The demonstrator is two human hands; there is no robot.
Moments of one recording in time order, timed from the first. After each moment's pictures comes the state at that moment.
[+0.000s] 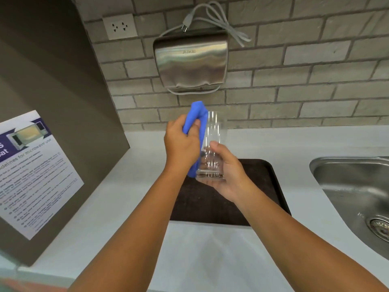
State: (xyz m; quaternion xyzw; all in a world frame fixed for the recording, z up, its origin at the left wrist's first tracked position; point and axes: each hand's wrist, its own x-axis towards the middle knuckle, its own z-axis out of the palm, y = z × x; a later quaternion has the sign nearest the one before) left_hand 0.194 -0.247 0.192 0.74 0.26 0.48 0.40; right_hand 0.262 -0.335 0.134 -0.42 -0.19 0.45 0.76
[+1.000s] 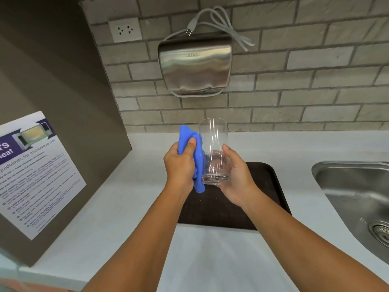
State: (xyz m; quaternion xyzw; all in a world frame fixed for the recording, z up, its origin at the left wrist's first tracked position) left_hand 0.186 -0.245 0.152 0.54 0.32 0.43 0.65; right_hand 0.272 -0.336 0.122 -0.41 -0.19 0.44 0.78
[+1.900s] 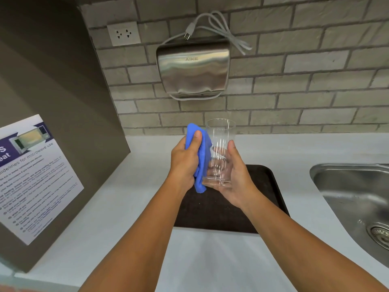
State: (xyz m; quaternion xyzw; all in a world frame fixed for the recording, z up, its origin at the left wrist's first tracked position) left_hand 0.197 -0.244 0.168 0.57 0.26 0.37 0.68; right_hand 0.277 -0.335 0.124 -0.40 -0.21 0.43 0.78
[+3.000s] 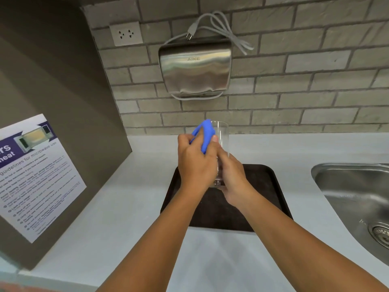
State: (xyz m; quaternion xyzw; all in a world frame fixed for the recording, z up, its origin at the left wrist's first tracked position) left_hand 0.193 -0.272 0.166 0.76 0.25 0.48 0.37; right_hand 0.255 -0.332 0.138 -0.53 -0.18 0.34 0.75
